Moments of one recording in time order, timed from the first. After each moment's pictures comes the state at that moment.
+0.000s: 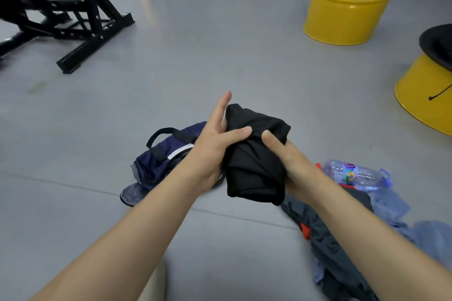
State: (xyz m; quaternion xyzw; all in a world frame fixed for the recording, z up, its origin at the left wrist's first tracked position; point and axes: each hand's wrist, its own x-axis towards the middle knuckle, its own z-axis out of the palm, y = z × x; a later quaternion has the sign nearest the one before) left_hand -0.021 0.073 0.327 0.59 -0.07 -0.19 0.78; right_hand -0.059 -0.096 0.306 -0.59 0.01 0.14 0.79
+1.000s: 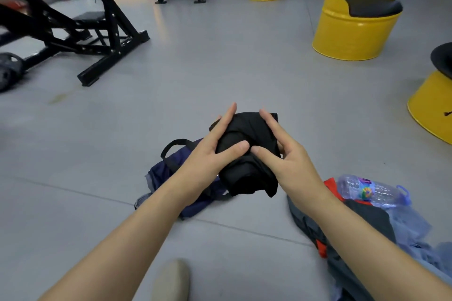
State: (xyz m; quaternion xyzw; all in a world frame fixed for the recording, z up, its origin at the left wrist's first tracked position) left_hand -0.026 0.132 0.341 0.74 -0.17 -0.13 0.64; right_hand -0.055 -0.050 0.324 -0.71 -0.06 -0.04 0.70
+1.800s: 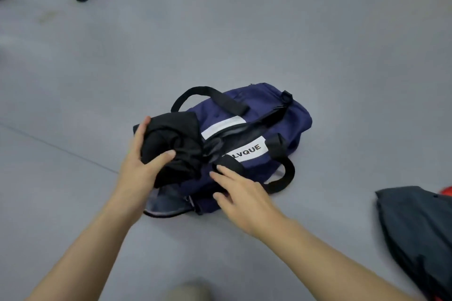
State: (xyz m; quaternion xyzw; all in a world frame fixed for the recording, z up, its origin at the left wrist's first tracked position) left_hand 0.108 0.326 0.043 0.76 0.18 0.02 0.63; right_hand 0.103 0.117 -0.025 -0.91 -0.17 0.21 0.31
